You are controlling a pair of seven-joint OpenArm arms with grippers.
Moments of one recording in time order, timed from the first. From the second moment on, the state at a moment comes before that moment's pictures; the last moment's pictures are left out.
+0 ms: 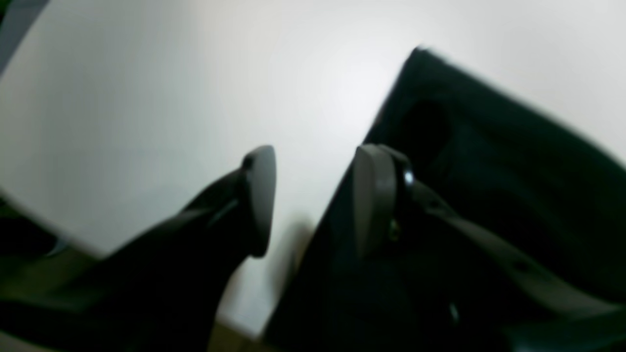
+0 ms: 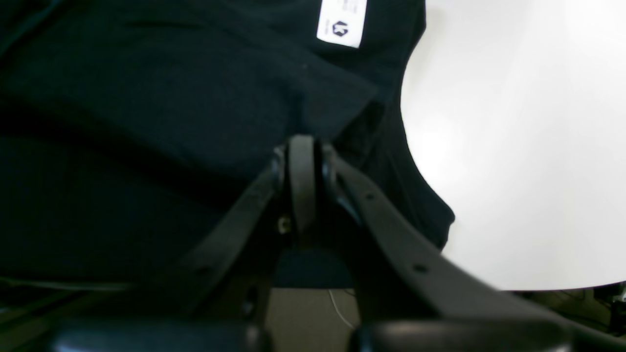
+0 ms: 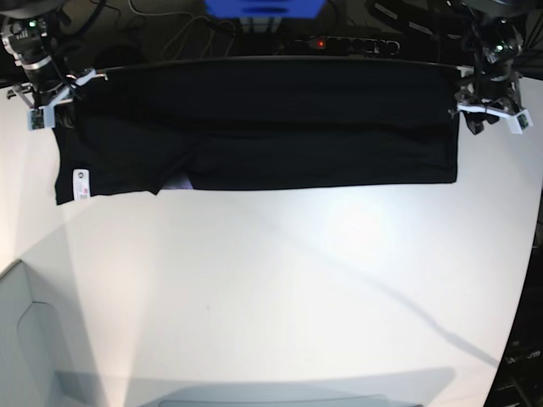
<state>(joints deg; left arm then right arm) 30.8 -10.2 -40.8 106.6 -29.9 -5.4 39.3 -33.7 2.6 42.7 116.6 18.5 39.3 -40.8</state>
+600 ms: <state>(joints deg) 22.7 -8.6 -36.7 104.2 -33.2 -5.2 39.0 -33.6 2.5 38.7 116.6 18.5 39.3 -40.6</state>
